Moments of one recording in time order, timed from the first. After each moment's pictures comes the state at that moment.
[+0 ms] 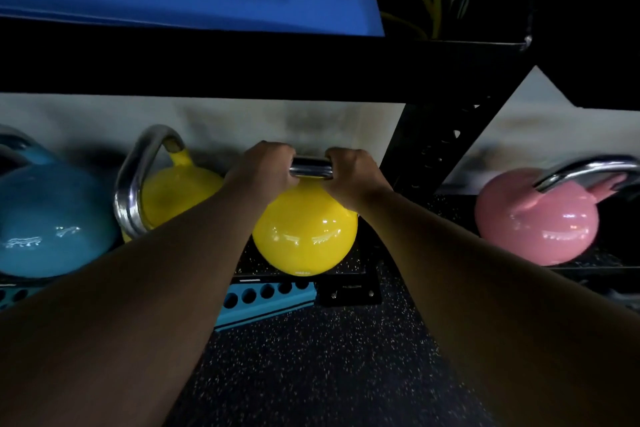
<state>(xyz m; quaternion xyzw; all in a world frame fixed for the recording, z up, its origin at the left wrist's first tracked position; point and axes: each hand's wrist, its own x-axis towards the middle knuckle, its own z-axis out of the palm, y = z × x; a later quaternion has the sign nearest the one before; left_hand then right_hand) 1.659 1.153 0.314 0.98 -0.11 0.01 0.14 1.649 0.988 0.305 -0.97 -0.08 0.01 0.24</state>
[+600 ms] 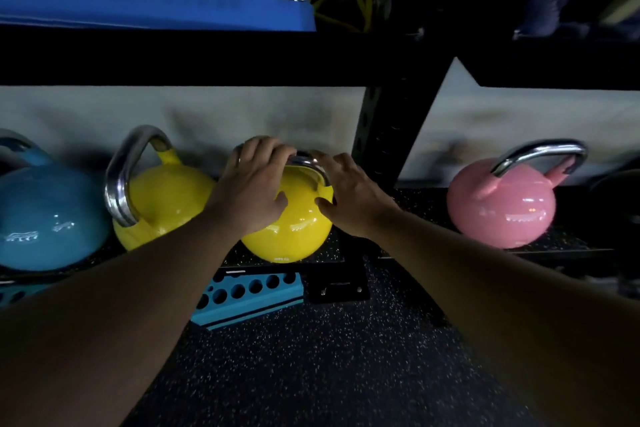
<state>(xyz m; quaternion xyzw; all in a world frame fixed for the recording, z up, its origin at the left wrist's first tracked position) 1.582 1.138 0.325 0.97 -0.21 0.13 0.07 1.569 0.943 0.327 -0.96 -0.15 0.03 0.25</state>
